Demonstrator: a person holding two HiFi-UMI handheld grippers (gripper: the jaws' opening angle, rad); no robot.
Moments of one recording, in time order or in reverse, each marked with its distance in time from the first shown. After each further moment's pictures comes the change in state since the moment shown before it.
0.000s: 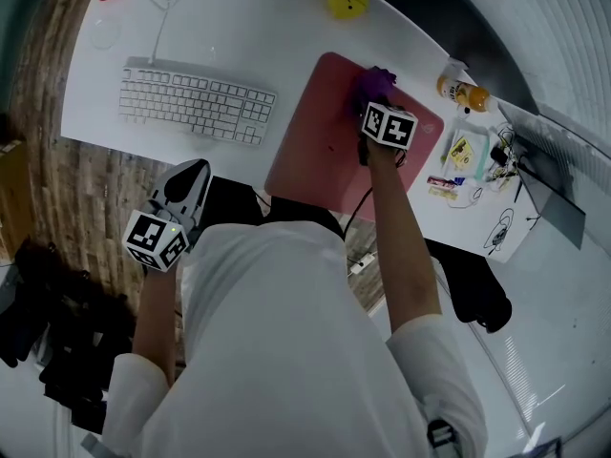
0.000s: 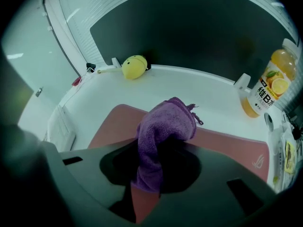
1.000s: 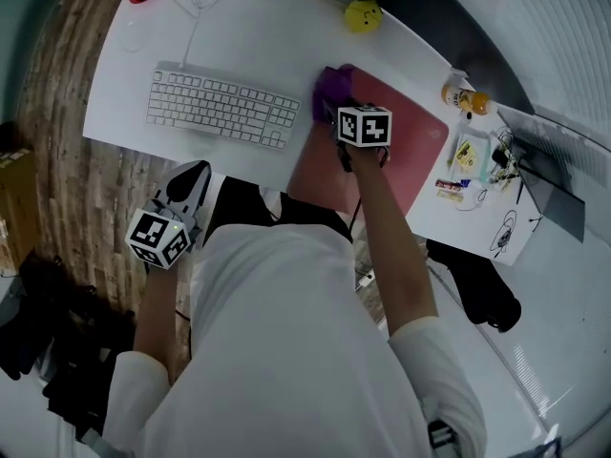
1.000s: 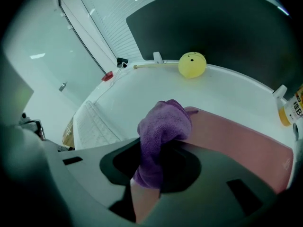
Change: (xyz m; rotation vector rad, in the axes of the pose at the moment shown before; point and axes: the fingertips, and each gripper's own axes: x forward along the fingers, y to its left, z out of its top) left arm -0.049 0.040 0.009 0.046 -0.044 -0.005; right arm 0.001 0.155 0.000 -0.108 0.039 0.265
